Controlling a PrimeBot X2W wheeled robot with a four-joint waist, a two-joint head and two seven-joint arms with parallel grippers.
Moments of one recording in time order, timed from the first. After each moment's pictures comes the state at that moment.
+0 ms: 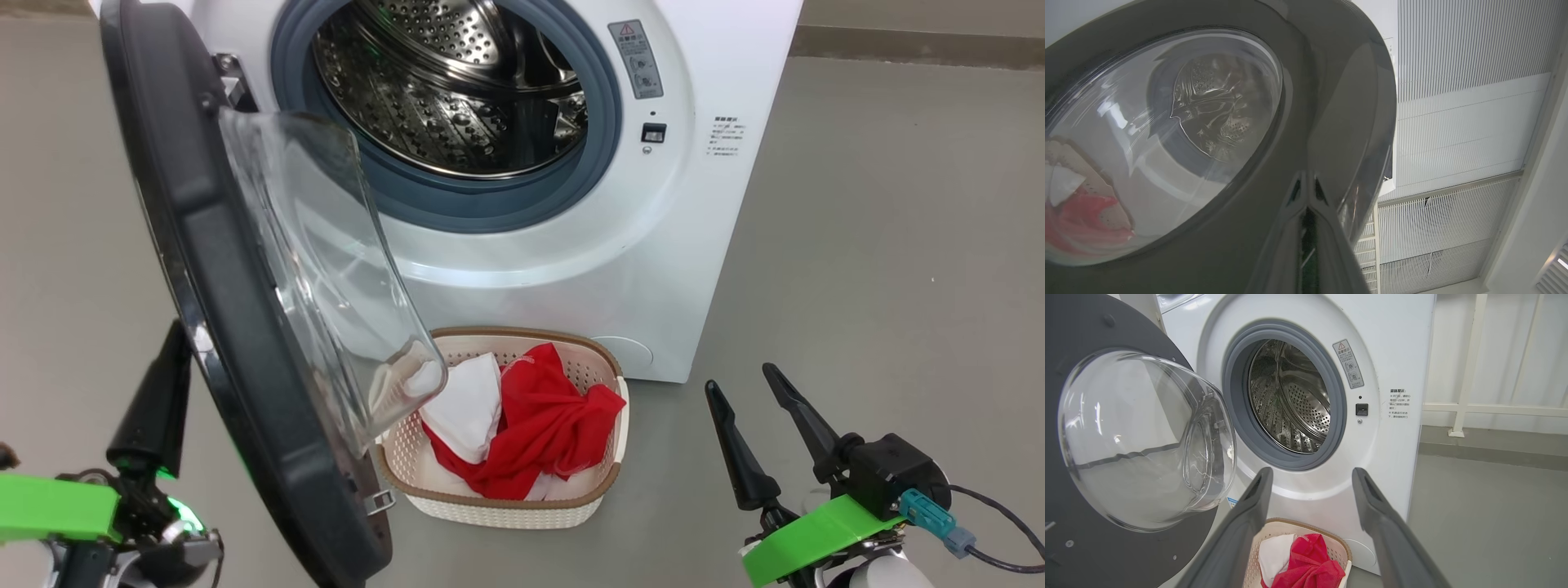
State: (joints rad) left arm -0.12 0.03 0.19 -0.29 -1.53 0.28 0.24; right arm -0.08 -0.05 0.15 0.23 0.29 0.12 -0.26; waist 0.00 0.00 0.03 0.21
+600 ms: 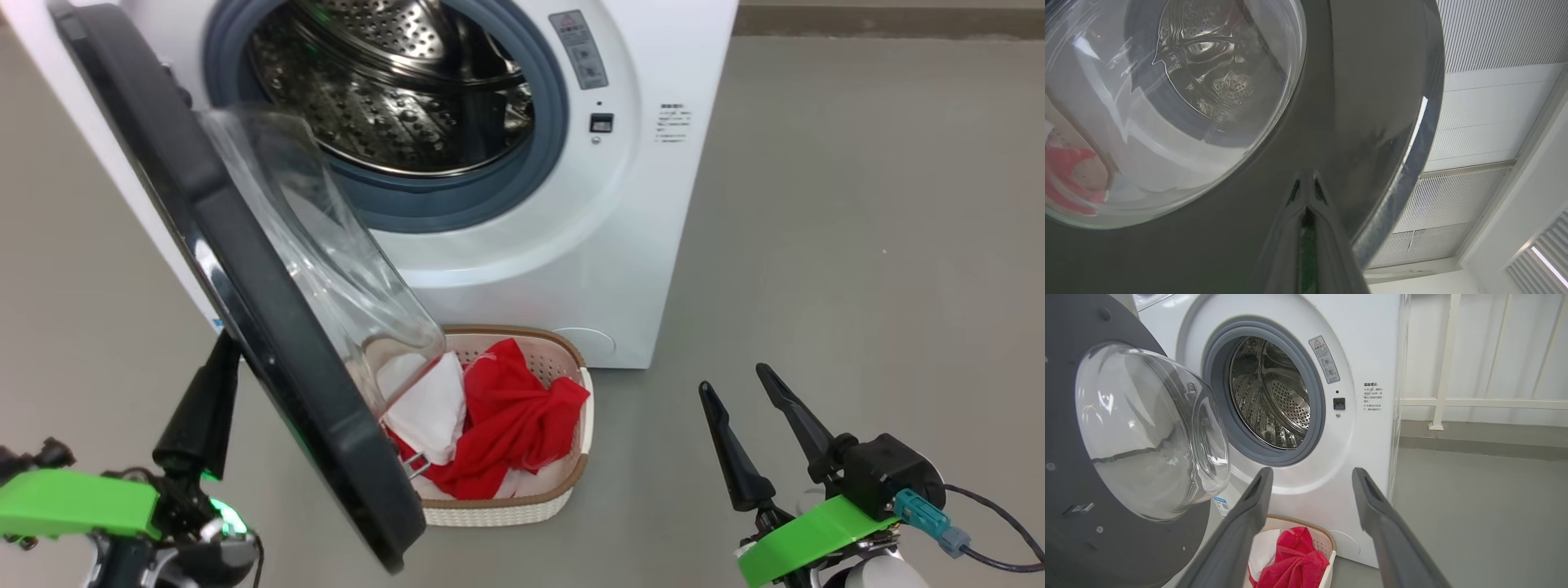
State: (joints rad) left arm -0.11 0.04 0.11 -0.26 -1.60 0.28 0.21; right arm -0.08 -0.05 0.16 0.22 0.29 0.12 -0.26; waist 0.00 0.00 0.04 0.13
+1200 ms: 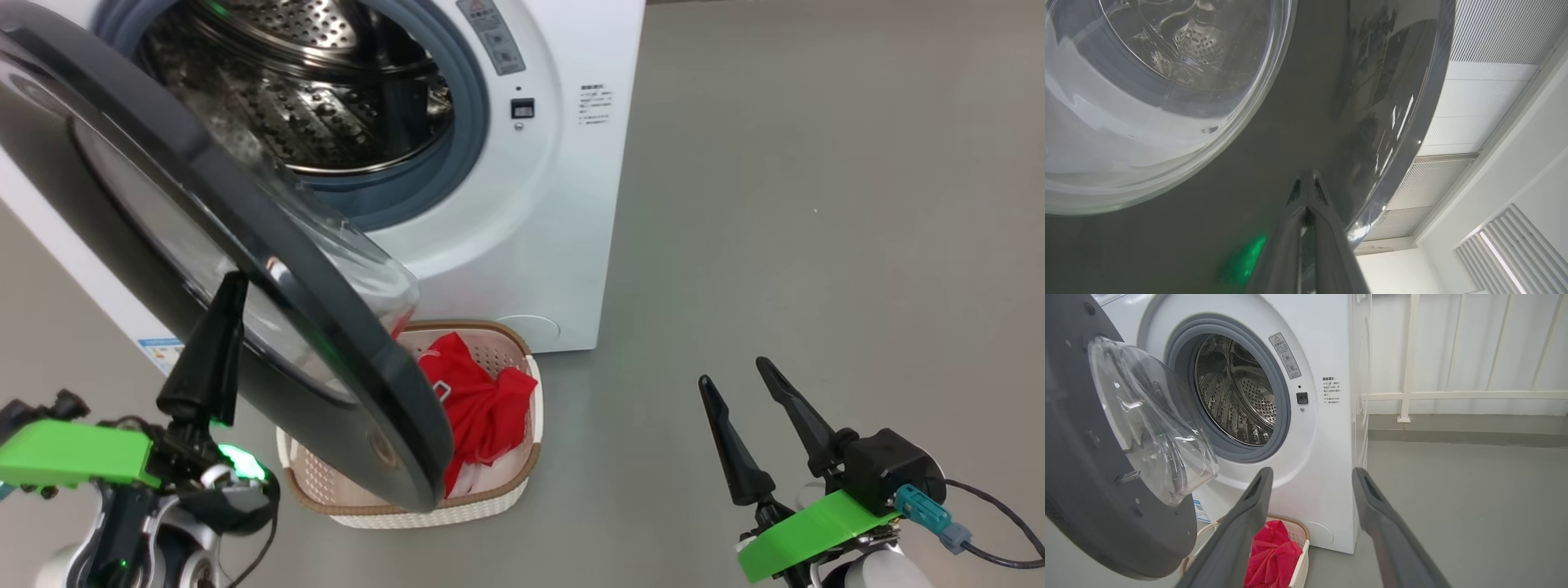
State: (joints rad) left arm -0.23 0.04 0.08 -0.19 -1.73 0.24 0.15; right arm -0.09 -0.05 0.16 0.22 0.29 0.12 -0.26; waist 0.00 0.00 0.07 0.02
